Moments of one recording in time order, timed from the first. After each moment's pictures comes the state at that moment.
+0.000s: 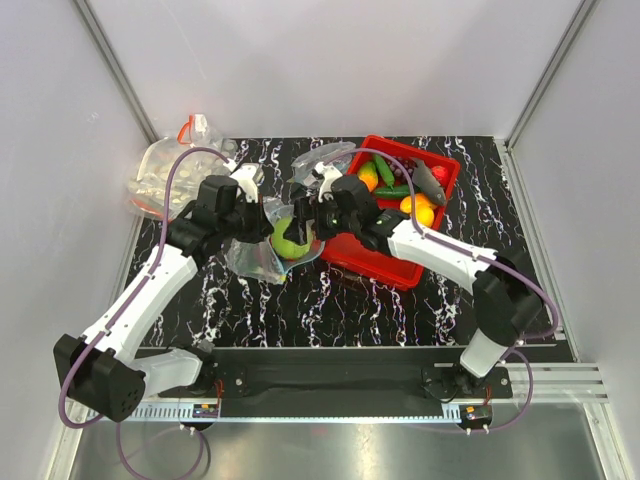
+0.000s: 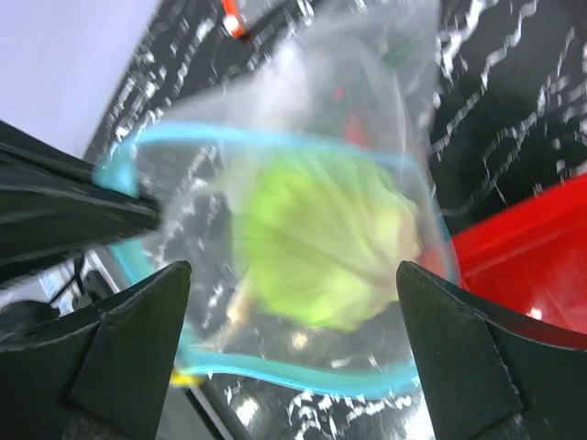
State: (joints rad) left arm -0.40 1.17 1.09 -0.58 0.18 -0.29; right arm 0.77 1.68 1.27 -0.08 -0.23 0.47
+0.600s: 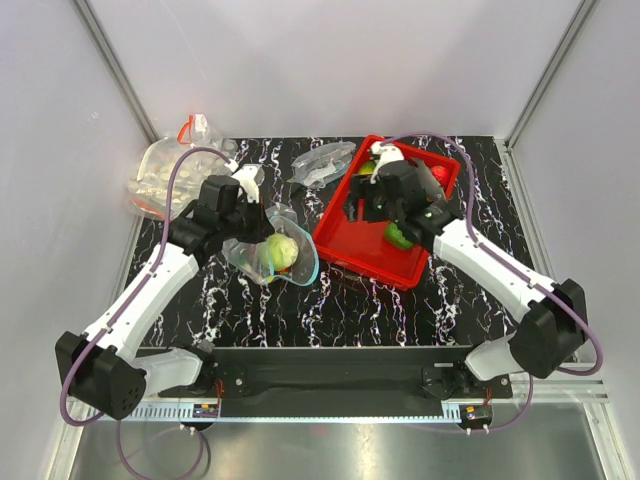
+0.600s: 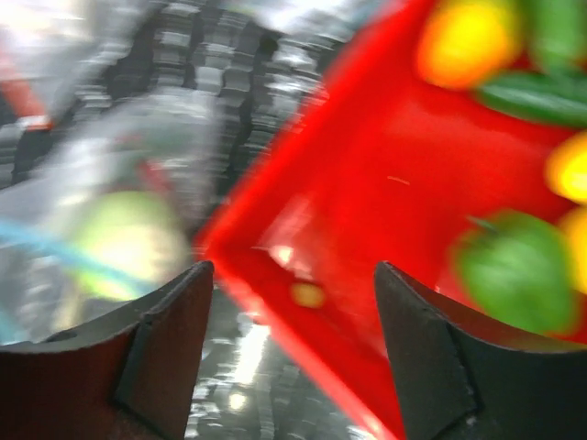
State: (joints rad) left arm -0.40 1.18 1.09 -0.59 0.18 -0.29; right arm 0.63 1.43 1.24 -0.31 0.08 0.39
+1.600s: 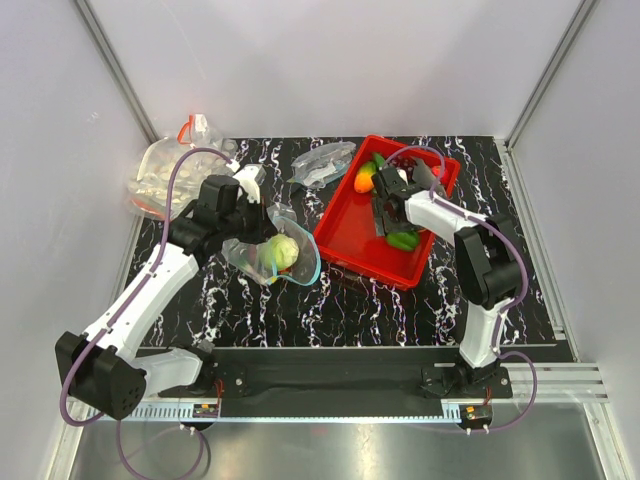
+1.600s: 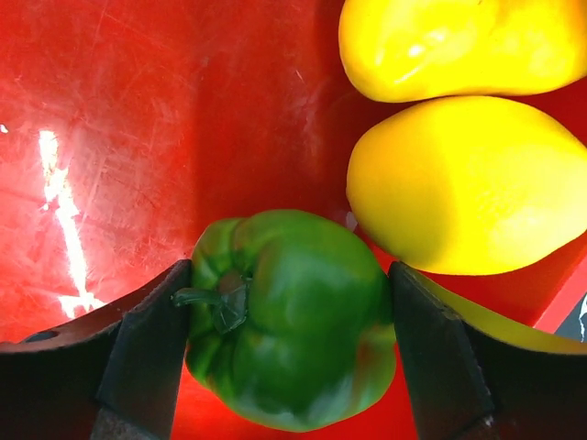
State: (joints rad) left arm -0.40 1.18 1.09 -0.58 0.22 -0.30; right arm 0.43 1.92 1.36 -0.58 0.37 0.23
